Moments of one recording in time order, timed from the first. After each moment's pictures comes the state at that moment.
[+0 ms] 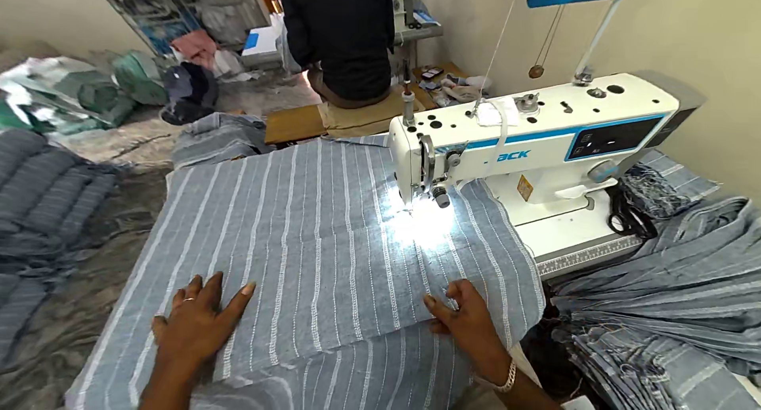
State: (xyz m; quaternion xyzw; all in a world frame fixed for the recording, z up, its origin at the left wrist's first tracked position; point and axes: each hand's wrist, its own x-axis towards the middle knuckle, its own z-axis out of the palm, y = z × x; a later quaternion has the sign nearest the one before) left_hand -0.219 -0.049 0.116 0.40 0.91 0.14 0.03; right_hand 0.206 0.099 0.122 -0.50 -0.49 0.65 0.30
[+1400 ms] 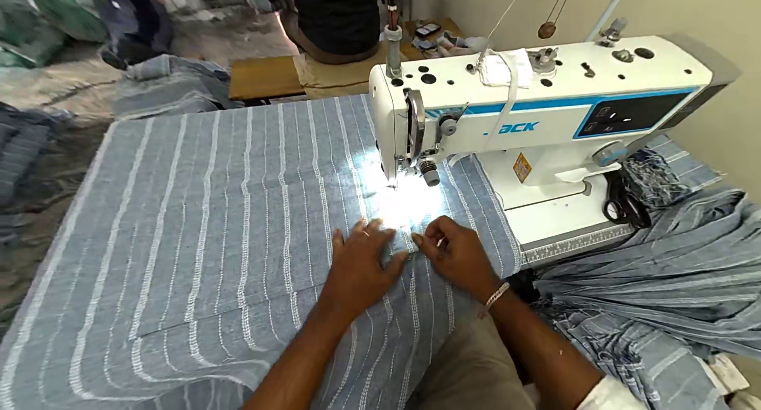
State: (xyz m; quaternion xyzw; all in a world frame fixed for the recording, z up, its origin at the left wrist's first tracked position) left_hand 0.012 0.102 0.117 0.65 0.73 0.18 0.09; right_hand 0.212 0.199 0.112 -0.41 -0.82 0.32 0.25
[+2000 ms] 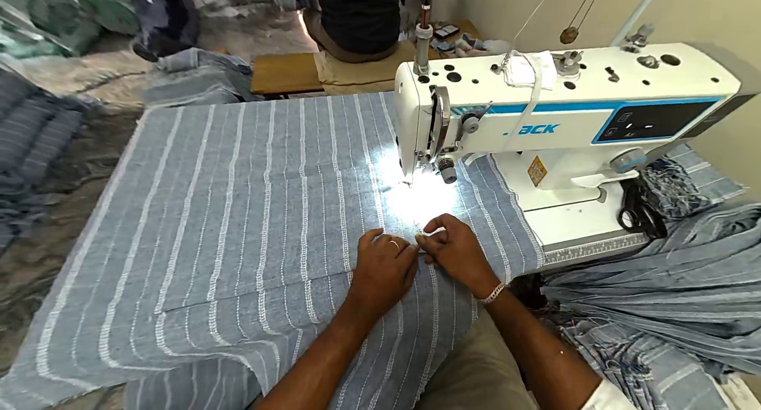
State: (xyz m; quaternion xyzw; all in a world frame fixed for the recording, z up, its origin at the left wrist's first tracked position) left_hand 0.030 0.089 0.094 0.73 0.62 0.26 -0.10; right_hand 0.189 0.176 0.141 -0.45 -0.70 0.51 0.20
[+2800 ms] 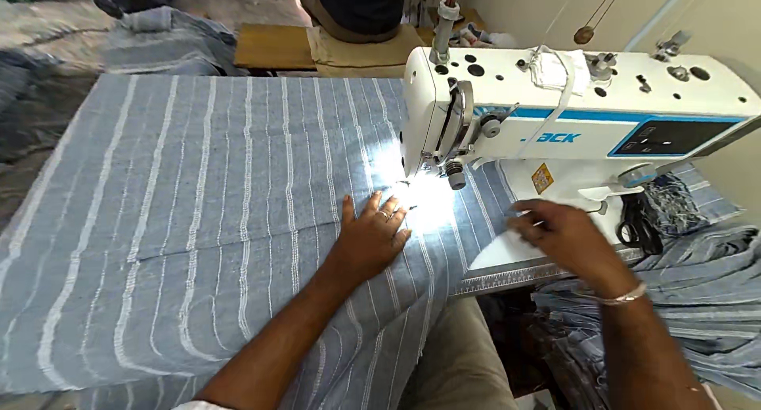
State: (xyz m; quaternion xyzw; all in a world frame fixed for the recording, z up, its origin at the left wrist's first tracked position) left_hand -0.012 0.145 0.105 0.71 0.70 0.10 0.05; right_hand 0.296 0.258 0.194 -0.48 -0.84 0.23 0.09
